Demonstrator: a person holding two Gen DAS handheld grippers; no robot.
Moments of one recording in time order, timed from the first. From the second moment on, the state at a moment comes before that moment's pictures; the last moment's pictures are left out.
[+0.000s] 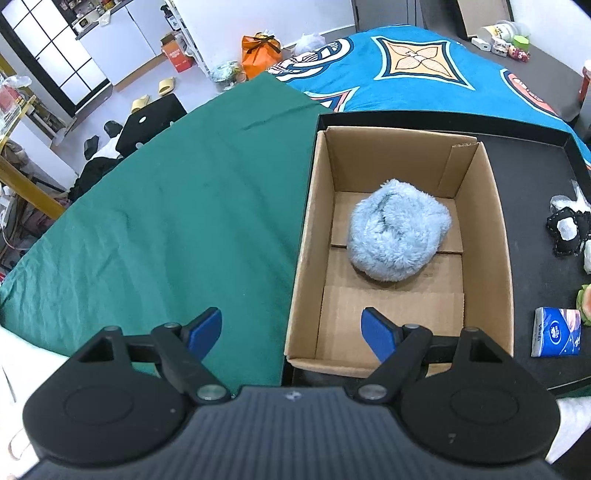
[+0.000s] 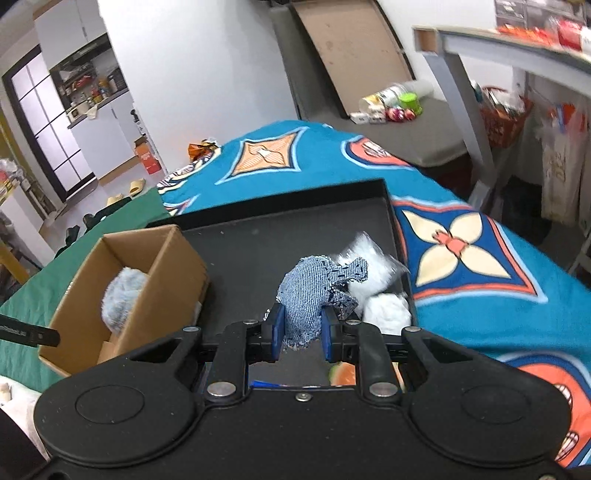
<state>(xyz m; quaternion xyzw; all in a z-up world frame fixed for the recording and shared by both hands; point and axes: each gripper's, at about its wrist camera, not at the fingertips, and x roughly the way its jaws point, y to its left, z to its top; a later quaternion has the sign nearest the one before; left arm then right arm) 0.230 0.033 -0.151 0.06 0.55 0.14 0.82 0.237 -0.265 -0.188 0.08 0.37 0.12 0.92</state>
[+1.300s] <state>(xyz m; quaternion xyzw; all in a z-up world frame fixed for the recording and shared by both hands) 0.233 0.080 -0.165 -0.06 0.55 0.10 0.83 0.244 -0.130 -0.136 -0.02 0.35 0.14 0.92</state>
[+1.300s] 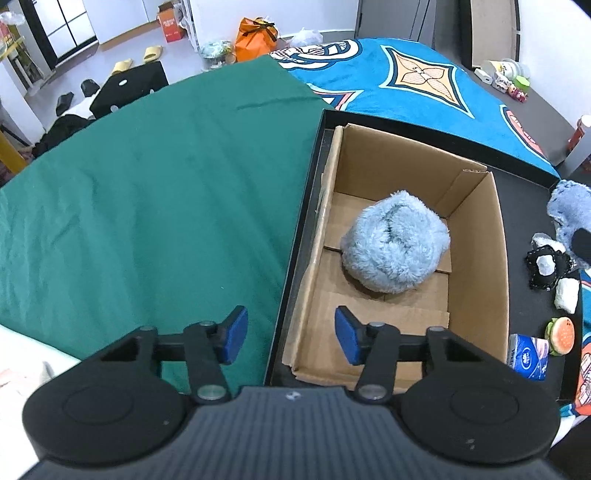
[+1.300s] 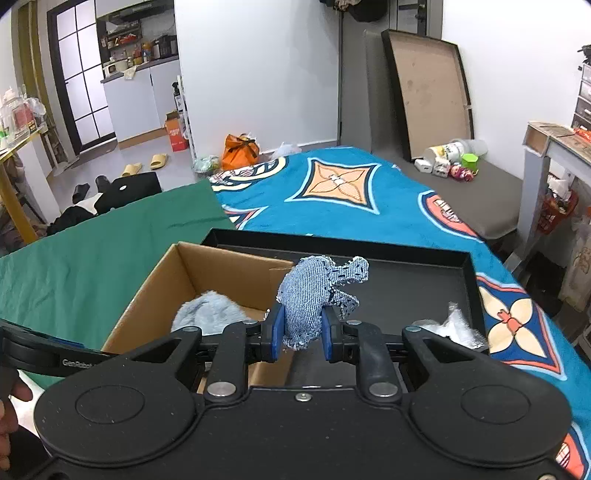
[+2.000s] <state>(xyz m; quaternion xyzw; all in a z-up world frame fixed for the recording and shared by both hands) 0.234 0.094 -0.176 -0.10 0.56 0.06 0.82 0.266 -0.067 -0.141 -0.10 0.35 0.14 0.92</state>
